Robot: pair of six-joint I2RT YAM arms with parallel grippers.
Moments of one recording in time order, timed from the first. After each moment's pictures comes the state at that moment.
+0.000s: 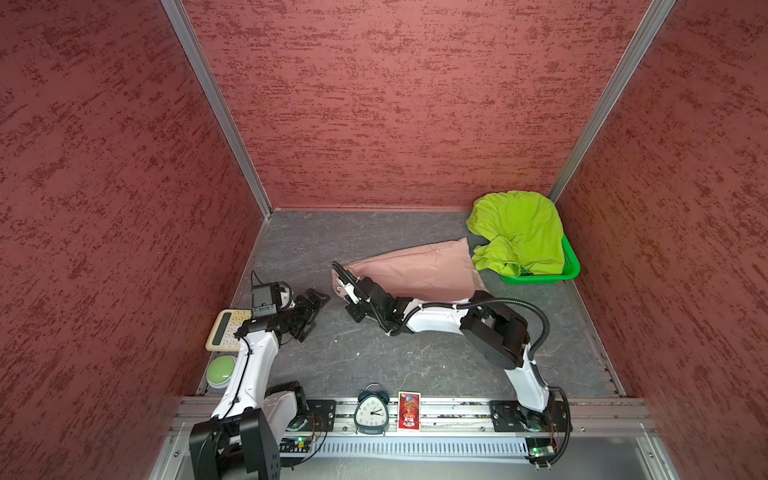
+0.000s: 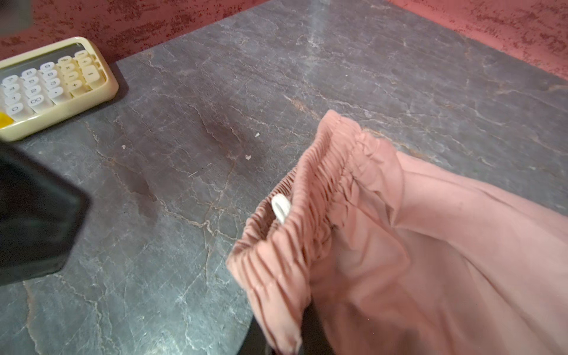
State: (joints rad) left arm 0.22 1.00 0.53 -0.52 0.59 -0.80; right arm 1.04 2.13 1.38 0.21 0.13 0.10
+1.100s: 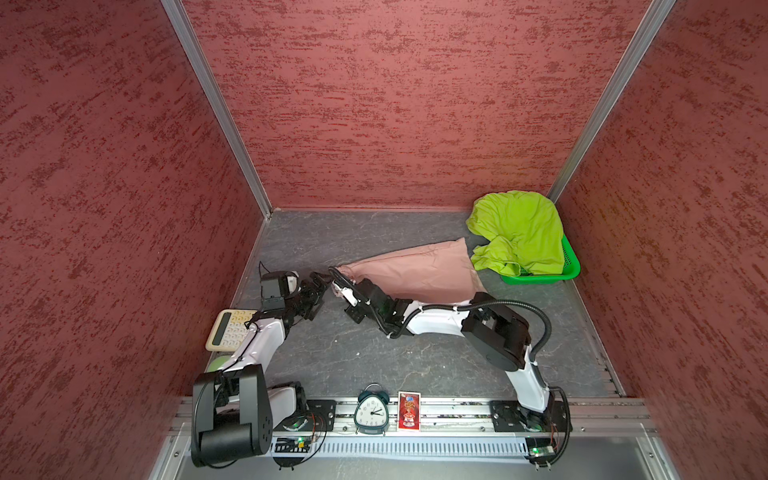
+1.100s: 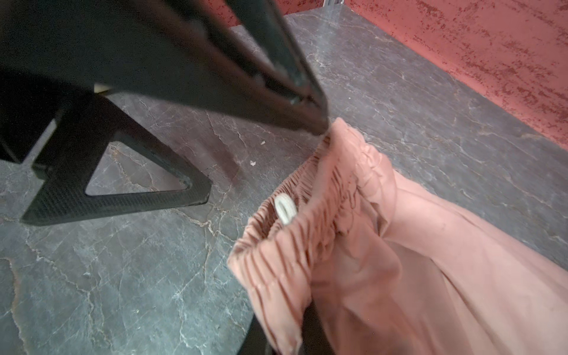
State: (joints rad) left arm 0.17 1.18 0.51 -0.05 0.63 -0.94; right arm 1.06 2.13 1.38 0.23 0.17 -0.02
